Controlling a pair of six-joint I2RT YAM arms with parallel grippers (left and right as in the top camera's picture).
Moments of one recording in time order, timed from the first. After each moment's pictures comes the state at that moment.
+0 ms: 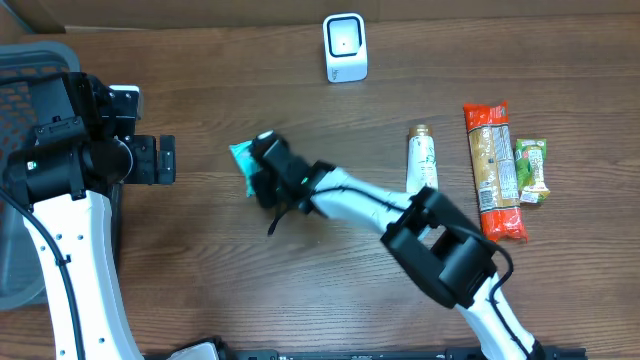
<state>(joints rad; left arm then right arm) 0.28 1.39 1.56 -1.22 -0.01 0.27 0.86 2.28 1.59 -0.25 -0.09 0.41</state>
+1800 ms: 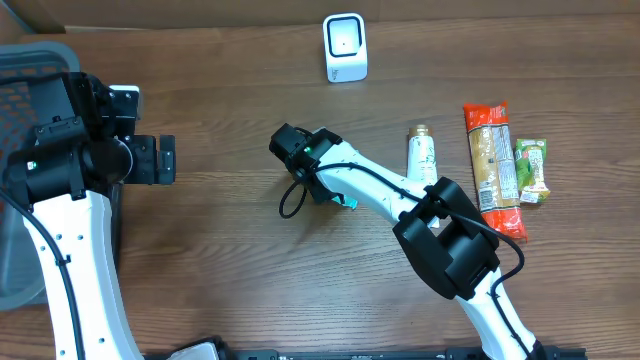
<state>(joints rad) 0.28 1.39 1.56 -1.22 -0.01 0.27 0.81 2.30 1.80 -1.02 0.37 0.38</state>
